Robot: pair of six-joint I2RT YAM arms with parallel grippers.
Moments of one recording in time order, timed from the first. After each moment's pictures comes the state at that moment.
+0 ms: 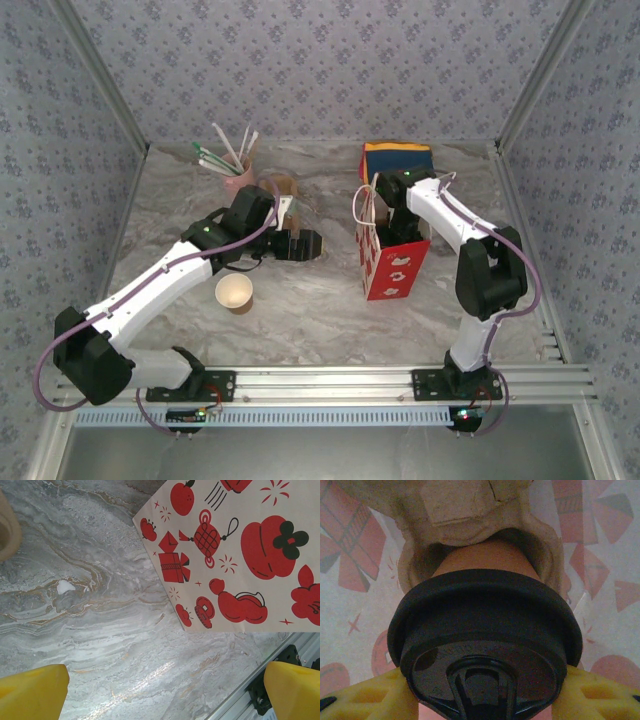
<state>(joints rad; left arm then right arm) -0.69 1.28 1.13 -0.65 0.28 -0.53 0.40 1.84 1.50 -1.41 -0.14 0.47</state>
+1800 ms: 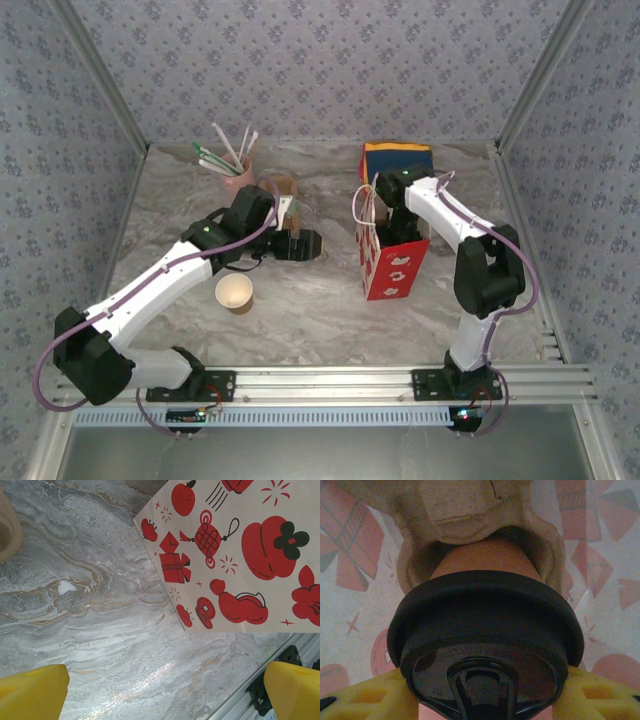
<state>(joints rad) -0.69 1.28 1.13 -0.65 0.27 -0.53 0.40 1.86 1.51 -1.42 -0.14 0.47</state>
